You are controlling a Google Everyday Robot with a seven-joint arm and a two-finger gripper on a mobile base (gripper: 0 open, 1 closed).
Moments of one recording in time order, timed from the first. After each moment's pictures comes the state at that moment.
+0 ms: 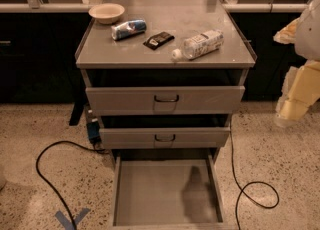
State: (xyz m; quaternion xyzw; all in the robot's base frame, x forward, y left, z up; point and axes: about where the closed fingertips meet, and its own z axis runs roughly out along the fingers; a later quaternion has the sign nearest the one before) arm 0.438 -0.217 0.976 -0.60 0.78 -0.03 0.16
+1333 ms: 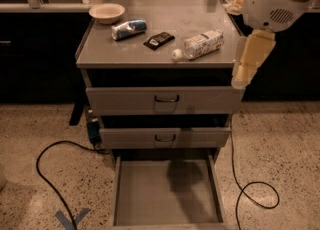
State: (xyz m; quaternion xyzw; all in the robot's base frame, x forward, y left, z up) arm 0.522 -0.160 0.987 -0.67 0.71 -0.04 0.21
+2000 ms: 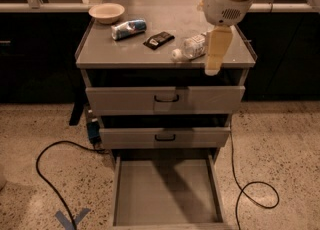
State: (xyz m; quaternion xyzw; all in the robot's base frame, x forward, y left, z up) arm 0.605 -0.115 0.959 -0.71 0.68 -0.09 0.18
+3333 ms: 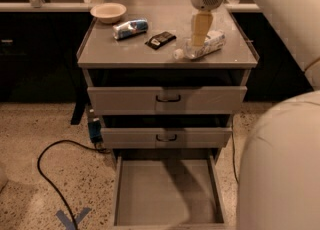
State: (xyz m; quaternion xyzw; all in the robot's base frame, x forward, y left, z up) arm 0.730 -0.108 0.948 -0.70 0.67 -0.13 0.21
